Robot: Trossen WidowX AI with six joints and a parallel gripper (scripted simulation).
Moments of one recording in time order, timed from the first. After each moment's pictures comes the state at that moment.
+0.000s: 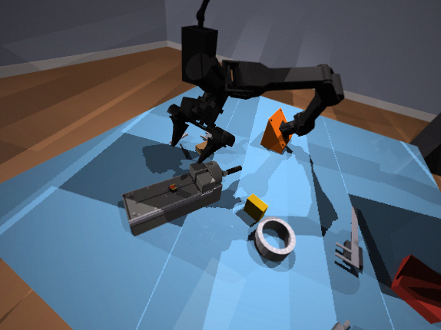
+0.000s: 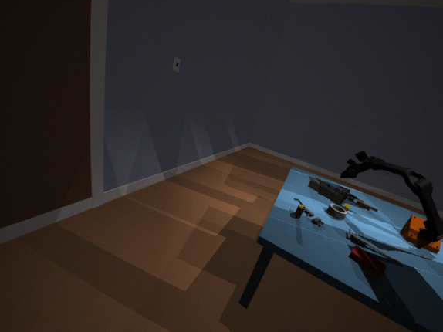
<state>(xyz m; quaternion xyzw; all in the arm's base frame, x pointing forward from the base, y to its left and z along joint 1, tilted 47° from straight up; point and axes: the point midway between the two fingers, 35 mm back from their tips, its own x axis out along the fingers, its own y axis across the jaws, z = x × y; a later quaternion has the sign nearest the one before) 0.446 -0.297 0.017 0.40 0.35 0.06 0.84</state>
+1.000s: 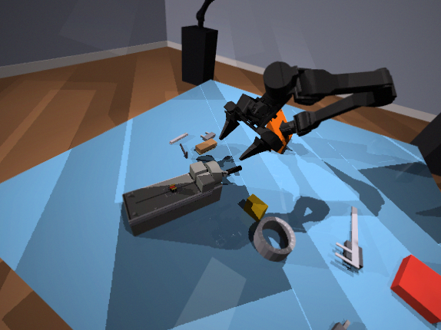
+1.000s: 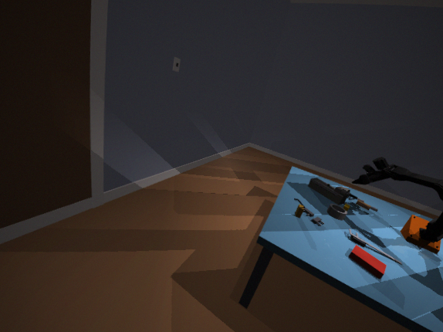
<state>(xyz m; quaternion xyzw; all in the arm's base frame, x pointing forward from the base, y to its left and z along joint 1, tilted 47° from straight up) 0.377 -0.226 0.085 0.46 0.37 -0.10 0.80</state>
